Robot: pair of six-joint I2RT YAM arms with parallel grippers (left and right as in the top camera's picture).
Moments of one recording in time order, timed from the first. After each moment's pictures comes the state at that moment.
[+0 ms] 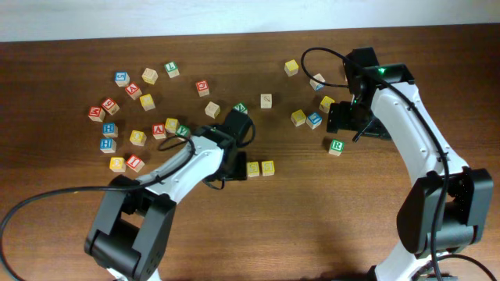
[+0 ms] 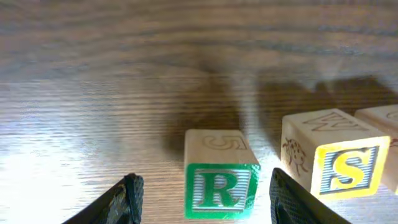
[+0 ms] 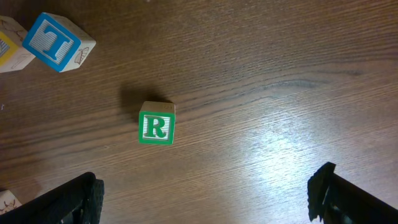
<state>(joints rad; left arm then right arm) -0.52 1.86 1.20 -0.80 -0.01 -0.51 0.11 1.85 1.57 -1.21 0.15 0.35</state>
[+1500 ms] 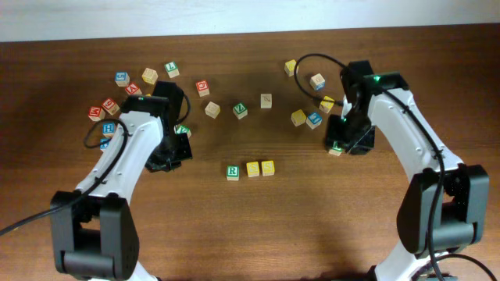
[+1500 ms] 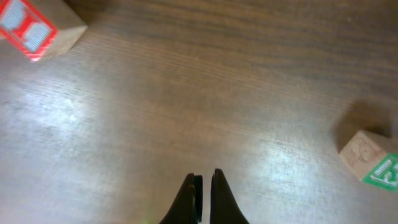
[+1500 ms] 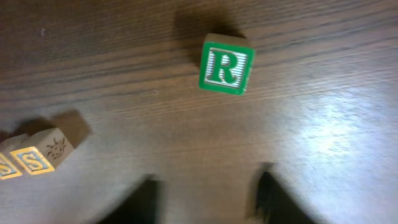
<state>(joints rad) -0.17 1.79 1.35 -1.17 -0.06 -0.41 0.11 1.85 1.44 -1.18 -0.13 0.35</state>
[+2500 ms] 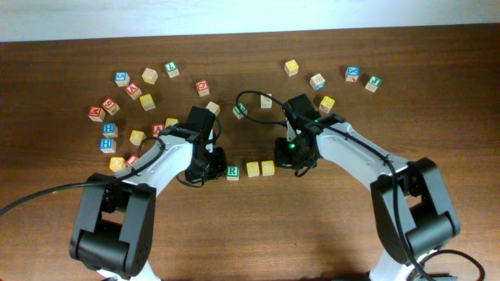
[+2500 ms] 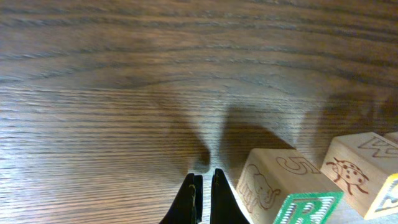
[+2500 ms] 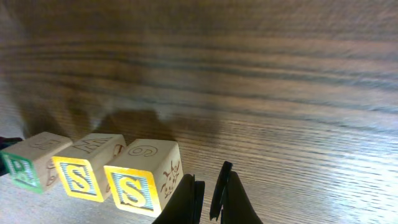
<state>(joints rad) -0.32 1.84 1.09 -0.69 0.21 -0.46 0.41 1.87 1.19 -0.68 -0.27 0.48</state>
